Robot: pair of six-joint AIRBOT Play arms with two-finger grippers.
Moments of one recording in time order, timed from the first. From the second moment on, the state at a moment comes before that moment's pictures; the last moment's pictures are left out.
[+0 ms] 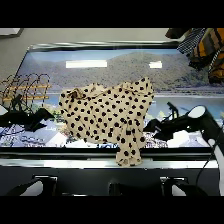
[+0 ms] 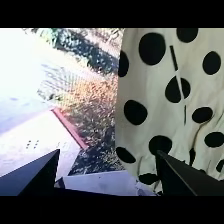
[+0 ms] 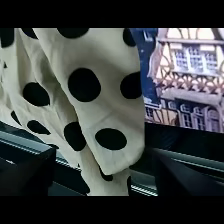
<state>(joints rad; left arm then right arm) 0.29 -1.14 0.86 1.09 -1.16 -1.65 -0.09 -1.15 0.75 -0.91 1.31 1.51</state>
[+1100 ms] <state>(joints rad) 0.29 -1.11 0.60 0.94 -1.06 -1.51 0.00 -1.12 0.65 -0.92 1.17 1.59</state>
